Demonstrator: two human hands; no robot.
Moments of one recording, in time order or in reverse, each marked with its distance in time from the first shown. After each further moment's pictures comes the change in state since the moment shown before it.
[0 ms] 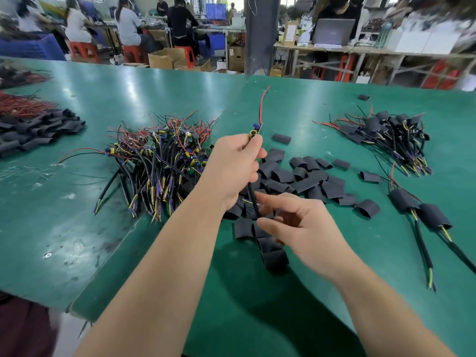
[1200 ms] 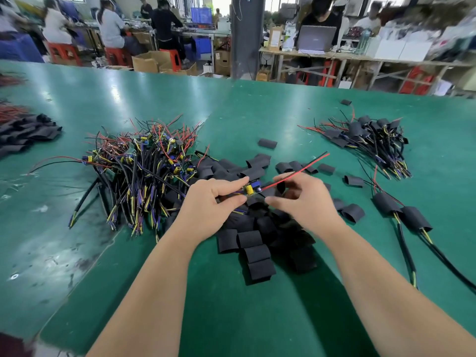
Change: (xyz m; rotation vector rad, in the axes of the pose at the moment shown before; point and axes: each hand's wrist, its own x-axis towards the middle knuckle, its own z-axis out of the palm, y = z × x) left_hand -0.010 -0.060 -0.027 0.468 -0.062 0.238; right_hand 0.062 0.047 -0.048 -0.338 0.261 0.100
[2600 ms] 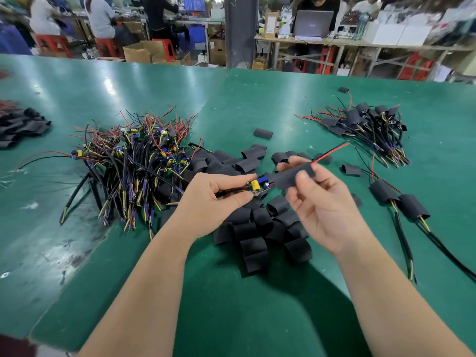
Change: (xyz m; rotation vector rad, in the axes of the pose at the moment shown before) left_hand -0.007 0.014 0.005 -0.194 -0.111 0.034; right_hand -0.044 -0.027 -0.013 1.210 -0.079 0.097
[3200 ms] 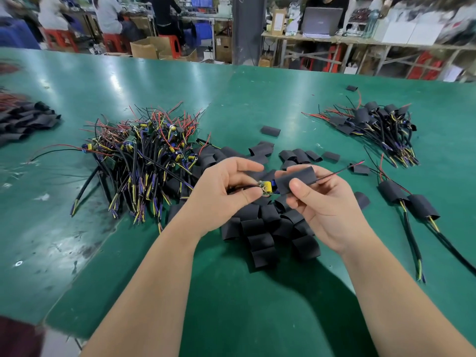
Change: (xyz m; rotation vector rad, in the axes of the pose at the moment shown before) left_hand 0.000 0.005 -0.002 -0.122 -0.060 -0.011; right_hand -0.001 0.004 -0.004 -0.255 -0.083 0.020
